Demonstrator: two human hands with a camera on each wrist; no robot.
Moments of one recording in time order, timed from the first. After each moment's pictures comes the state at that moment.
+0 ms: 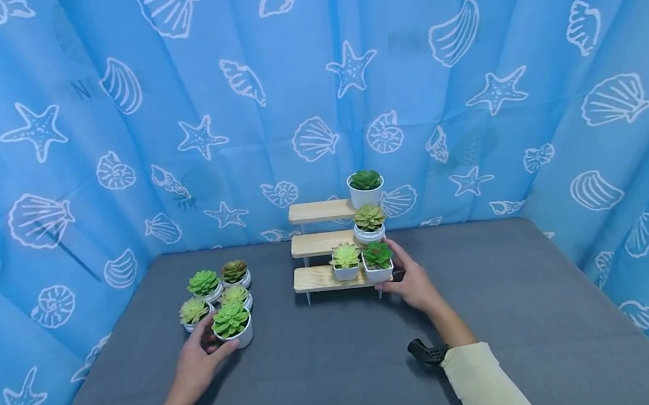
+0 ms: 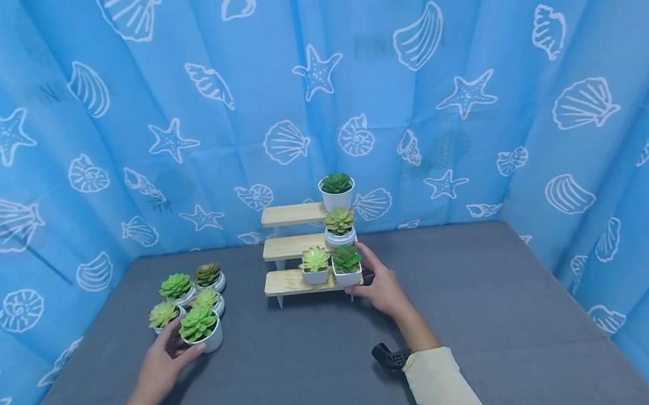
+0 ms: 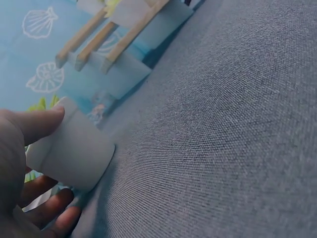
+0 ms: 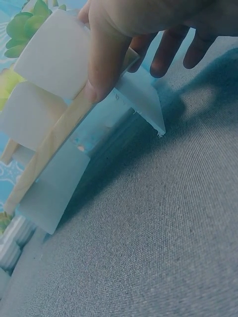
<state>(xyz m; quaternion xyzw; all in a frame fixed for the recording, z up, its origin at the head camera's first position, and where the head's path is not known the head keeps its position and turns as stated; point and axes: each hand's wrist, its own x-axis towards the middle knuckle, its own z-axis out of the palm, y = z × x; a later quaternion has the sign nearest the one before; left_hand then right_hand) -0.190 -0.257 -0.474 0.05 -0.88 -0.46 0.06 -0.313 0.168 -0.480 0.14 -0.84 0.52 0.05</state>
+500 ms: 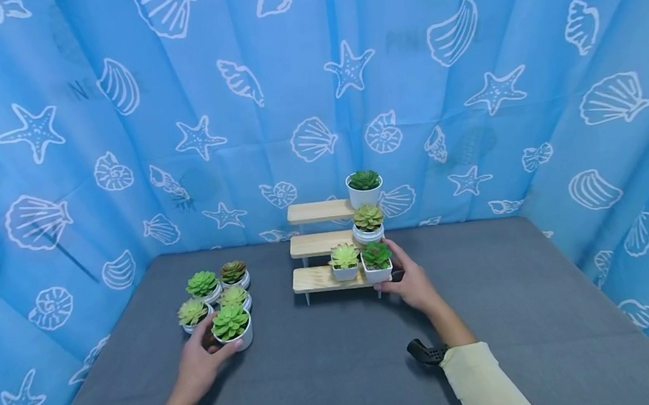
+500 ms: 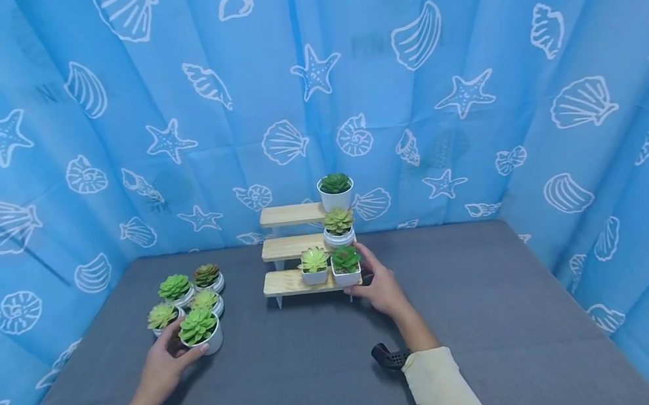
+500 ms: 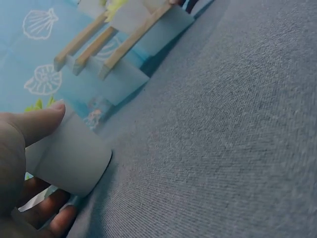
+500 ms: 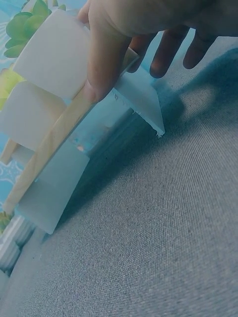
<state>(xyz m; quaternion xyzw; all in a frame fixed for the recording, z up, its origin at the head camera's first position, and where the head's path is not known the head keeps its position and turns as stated) -0.195 -0.254 -0.476 0.06 -0.87 -0.49 0.04 -0.313 0.169 -0.481 0.14 -0.84 0.52 0.05</state>
